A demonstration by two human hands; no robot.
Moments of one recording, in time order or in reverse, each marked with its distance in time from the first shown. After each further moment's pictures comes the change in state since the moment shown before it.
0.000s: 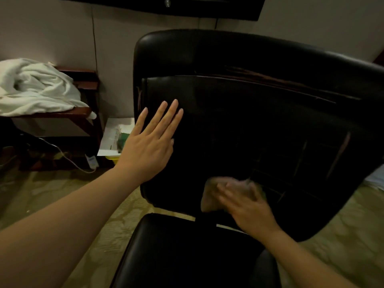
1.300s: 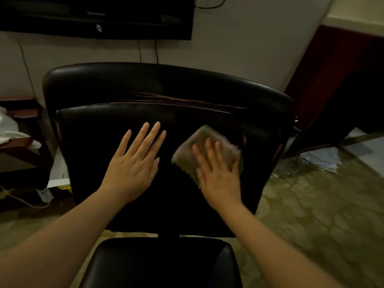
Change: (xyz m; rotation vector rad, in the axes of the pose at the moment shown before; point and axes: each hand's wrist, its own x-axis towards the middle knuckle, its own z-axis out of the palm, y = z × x) left_hand 0.050 0.094 -0.001 -0.045 0.018 0.131; right_hand 0.036 0.052 -0.085 -0.371 0.244 0.411
